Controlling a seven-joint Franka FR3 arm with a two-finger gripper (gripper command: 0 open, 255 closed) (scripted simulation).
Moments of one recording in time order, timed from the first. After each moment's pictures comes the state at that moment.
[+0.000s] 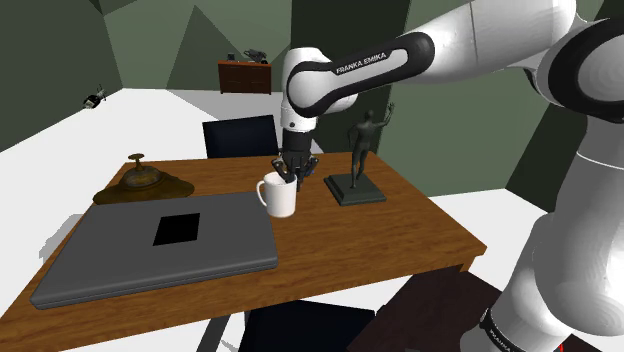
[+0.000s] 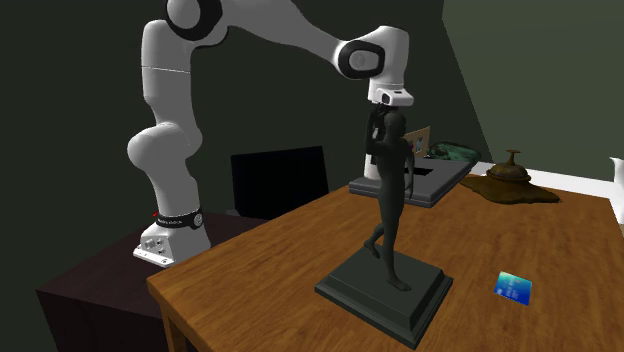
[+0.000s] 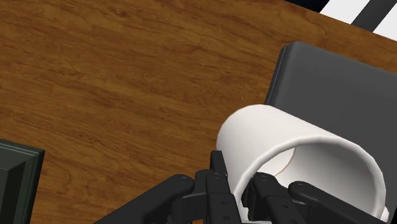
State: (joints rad) arm 0.22 0.12 0.07 -1.89 0.09 1.97 0.48
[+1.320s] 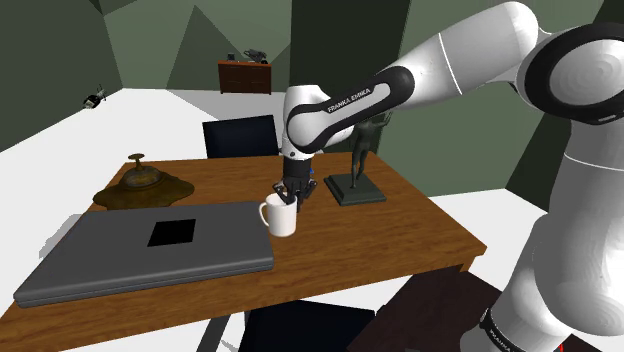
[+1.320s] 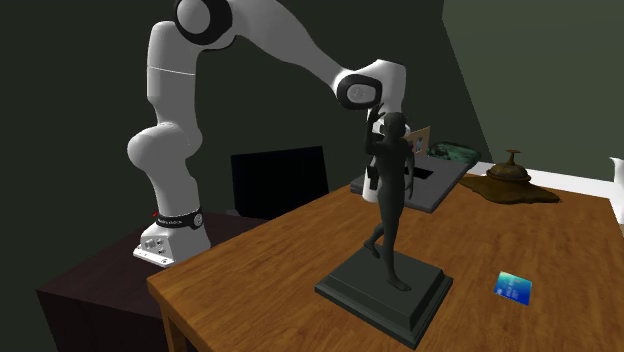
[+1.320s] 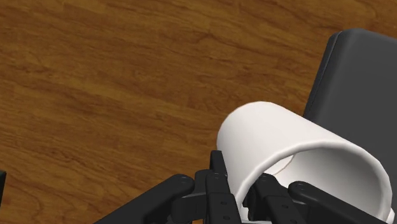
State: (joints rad) arm 0.21 0.19 0.07 -2.00 0.09 2.15 0.46
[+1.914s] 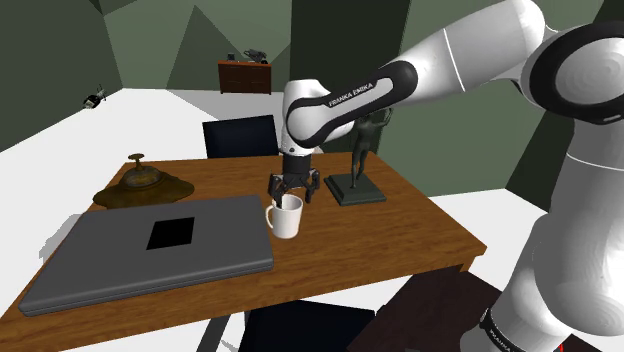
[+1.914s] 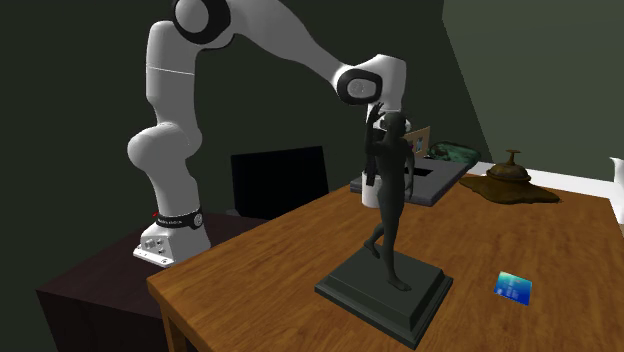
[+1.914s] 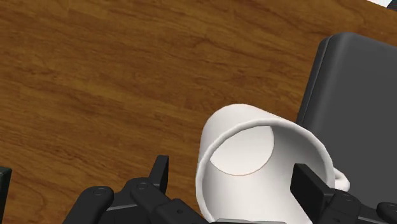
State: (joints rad) arm 0.22 0.18 0.07 -1.98 0.09 2.12 0.47
